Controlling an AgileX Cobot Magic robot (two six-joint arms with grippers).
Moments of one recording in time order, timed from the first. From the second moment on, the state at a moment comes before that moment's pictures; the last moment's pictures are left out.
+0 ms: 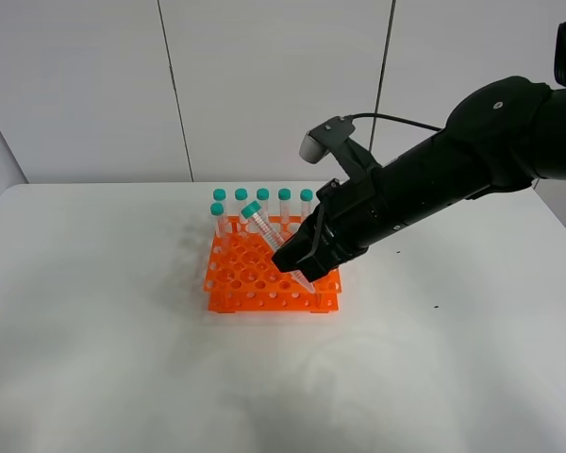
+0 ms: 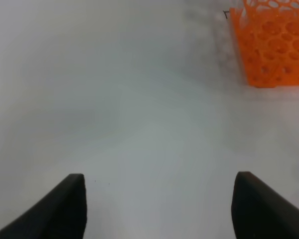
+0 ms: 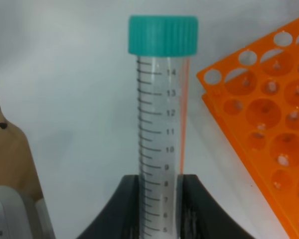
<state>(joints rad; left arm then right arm) 0.03 0.00 -0.51 -0.07 1.03 0.02 0.50 1.61 -1.05 0.93 0.73 -1.14</state>
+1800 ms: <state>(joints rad) -0.43 1.41 -0.77 -1.71 0.38 1.17 0.50 1.61 -1.05 0.98 0.73 -1.15</state>
